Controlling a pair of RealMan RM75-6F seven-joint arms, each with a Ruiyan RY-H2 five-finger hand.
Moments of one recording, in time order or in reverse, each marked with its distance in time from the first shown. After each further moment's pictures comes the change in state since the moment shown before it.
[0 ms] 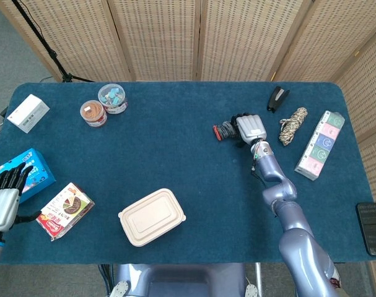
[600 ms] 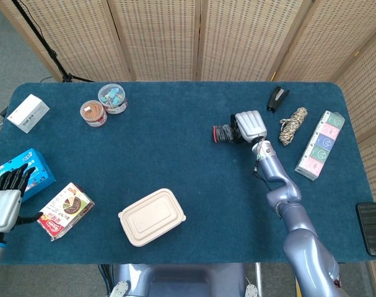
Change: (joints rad) left arm 0.000 -0.002 0.011 -0.004 0.017 0.002 0.004; right arm -0.035 0.030 -0.015 -0.033 -0.025 0.182 0.053
